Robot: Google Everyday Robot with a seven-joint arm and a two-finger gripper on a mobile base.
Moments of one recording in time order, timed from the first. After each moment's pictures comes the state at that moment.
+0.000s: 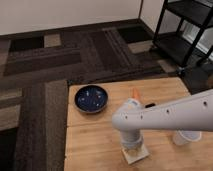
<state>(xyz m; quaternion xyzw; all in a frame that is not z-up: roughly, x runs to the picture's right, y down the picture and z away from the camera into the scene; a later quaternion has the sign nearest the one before) 0.137 0.288 0.665 -0.23 0.38 0.63 0.64</state>
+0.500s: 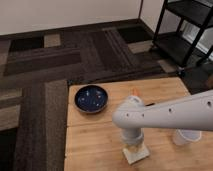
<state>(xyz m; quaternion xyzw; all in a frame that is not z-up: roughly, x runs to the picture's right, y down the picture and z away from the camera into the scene) 0.128 0.267 0.673 -0.22 0.36 0.64 0.65</state>
